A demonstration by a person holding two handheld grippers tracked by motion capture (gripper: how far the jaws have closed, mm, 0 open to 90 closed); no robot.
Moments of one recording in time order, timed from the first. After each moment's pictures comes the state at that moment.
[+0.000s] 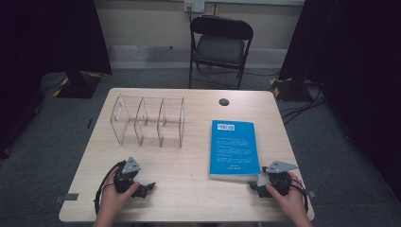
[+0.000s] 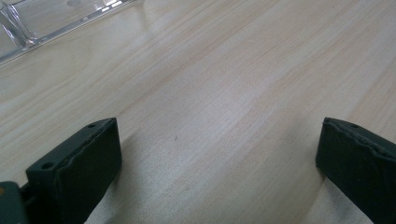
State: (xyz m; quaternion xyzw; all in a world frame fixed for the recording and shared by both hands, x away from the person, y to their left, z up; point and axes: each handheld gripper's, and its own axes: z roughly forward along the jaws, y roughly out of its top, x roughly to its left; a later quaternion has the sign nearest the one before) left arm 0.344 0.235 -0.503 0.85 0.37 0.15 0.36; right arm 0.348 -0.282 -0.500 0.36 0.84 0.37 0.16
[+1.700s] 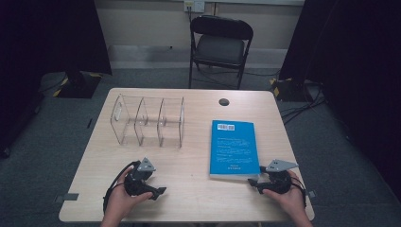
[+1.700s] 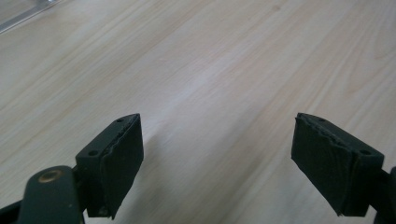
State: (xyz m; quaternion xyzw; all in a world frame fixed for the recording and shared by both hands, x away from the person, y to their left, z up) left arm 0.333 0.188 -0.472 0.88 0.36 0.08 0.31; right arm 0.353 -0.282 -0.499 0.34 0.85 0.38 0.15
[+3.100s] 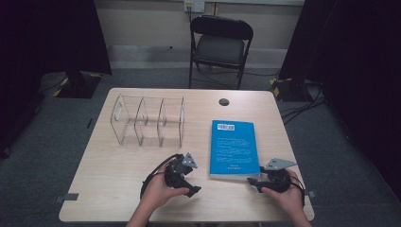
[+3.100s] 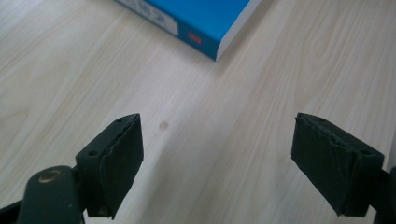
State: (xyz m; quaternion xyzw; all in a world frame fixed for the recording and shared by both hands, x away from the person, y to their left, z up) left arm 0.357 0.075 -0.447 0.92 0.24 0.04 0.30; right arm 0.352 -0.275 -0.489 0.35 0.85 0.37 0.15
